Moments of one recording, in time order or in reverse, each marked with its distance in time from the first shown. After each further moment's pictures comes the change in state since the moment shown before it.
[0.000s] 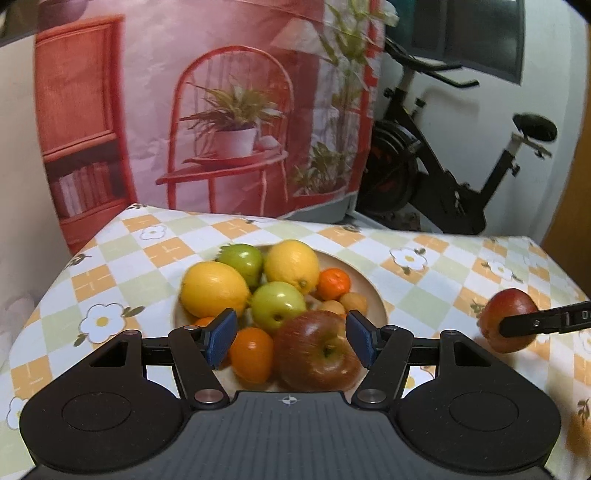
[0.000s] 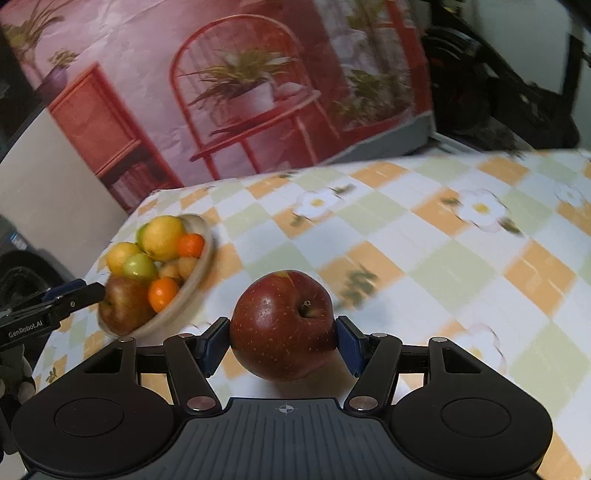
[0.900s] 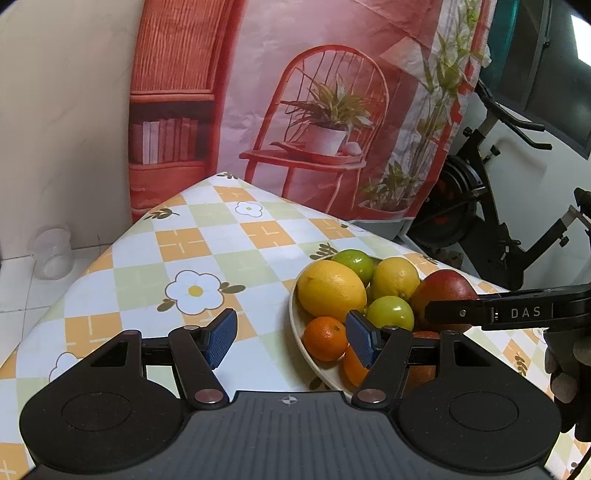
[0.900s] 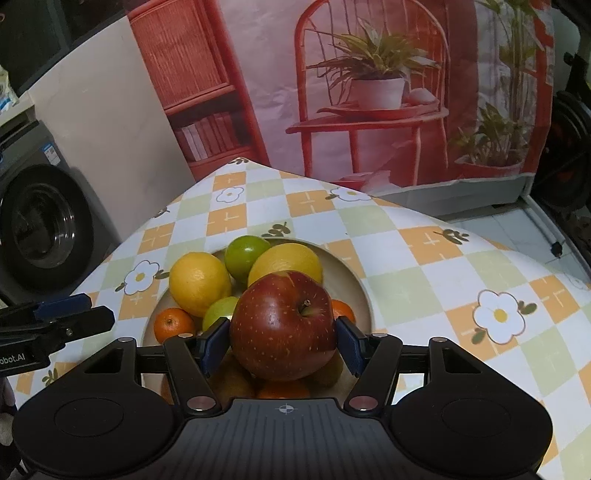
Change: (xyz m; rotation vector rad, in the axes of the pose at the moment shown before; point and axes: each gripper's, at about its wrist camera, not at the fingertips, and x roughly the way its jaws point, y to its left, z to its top) left arm -0.015 0.082 -0.003 -0.268 0.017 0.097; right arm 0.120 0.151 0.068 -0.328 0.100 0.058
